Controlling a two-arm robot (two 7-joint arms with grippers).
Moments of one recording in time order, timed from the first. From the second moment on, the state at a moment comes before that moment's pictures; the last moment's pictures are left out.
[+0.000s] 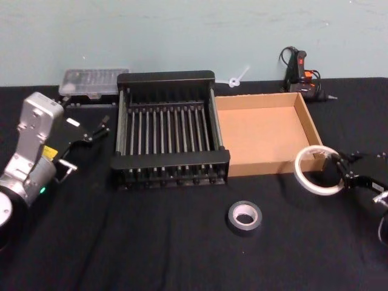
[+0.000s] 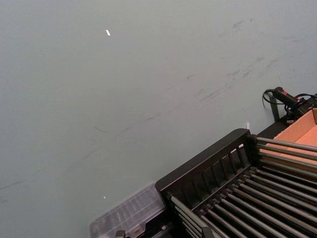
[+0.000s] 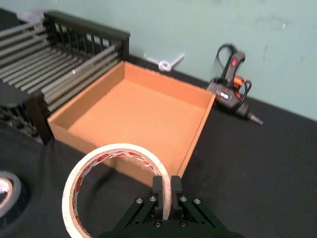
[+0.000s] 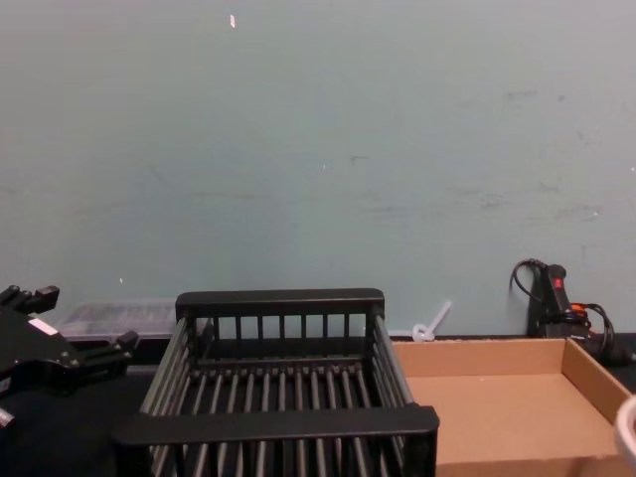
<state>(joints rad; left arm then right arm) -0.20 0.60 0.45 -1.41 -0.25 -0.12 0.03 -0.06 0.63 -0.14 -1.70 0.36 0.31 0.32</state>
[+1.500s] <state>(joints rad) -0.20 0.60 0.45 -1.41 -0.25 -0.12 0.03 0.29 0.50 -0.37 -1.52 0.25 0.23 0.43</state>
